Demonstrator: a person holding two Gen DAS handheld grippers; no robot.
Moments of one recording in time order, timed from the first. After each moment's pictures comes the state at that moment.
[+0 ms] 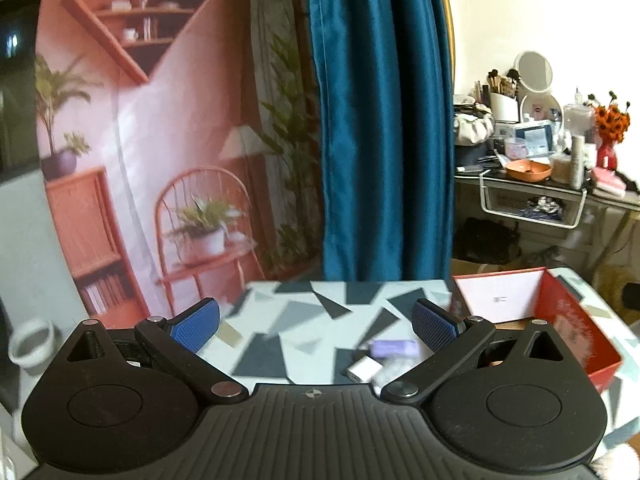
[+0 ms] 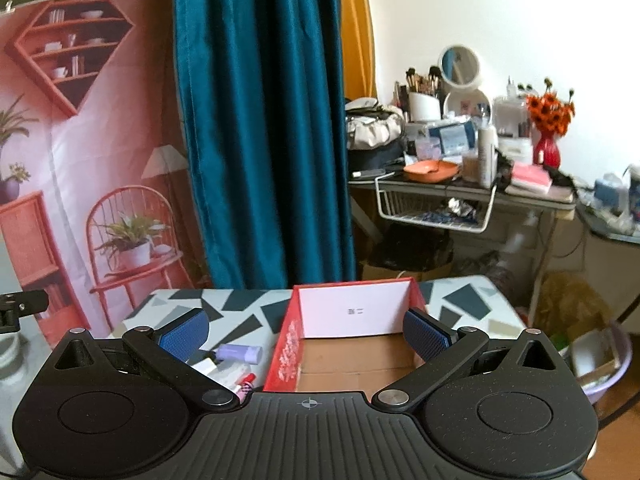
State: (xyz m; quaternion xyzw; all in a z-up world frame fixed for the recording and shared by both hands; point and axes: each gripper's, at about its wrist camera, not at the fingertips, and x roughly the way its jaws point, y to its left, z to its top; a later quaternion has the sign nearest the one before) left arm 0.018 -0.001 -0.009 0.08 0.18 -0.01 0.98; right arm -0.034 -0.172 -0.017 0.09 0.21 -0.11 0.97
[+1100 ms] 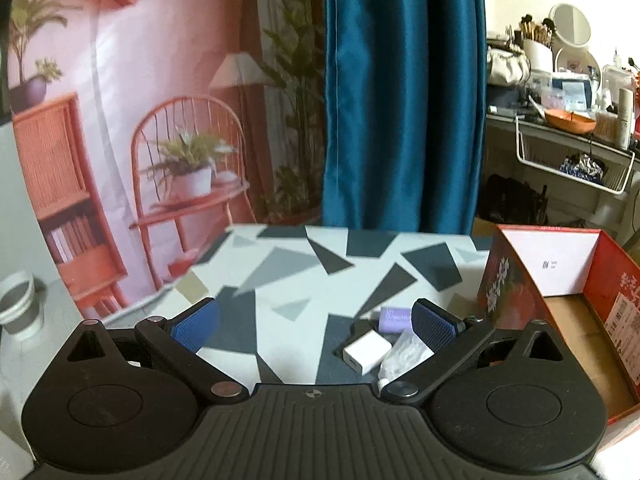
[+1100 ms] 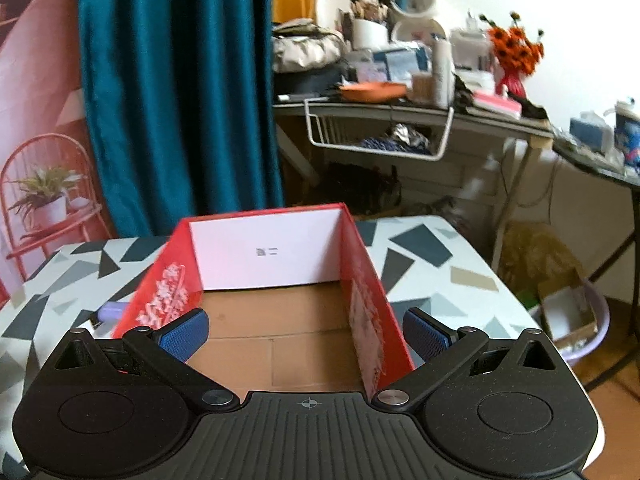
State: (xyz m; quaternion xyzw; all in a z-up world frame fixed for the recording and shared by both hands) left arm 0.139 -0.007 -0.114 0.05 0.26 0.01 0.97; right arm 0.060 -0.262 -0.150 0.08 0.29 -0.19 0.93
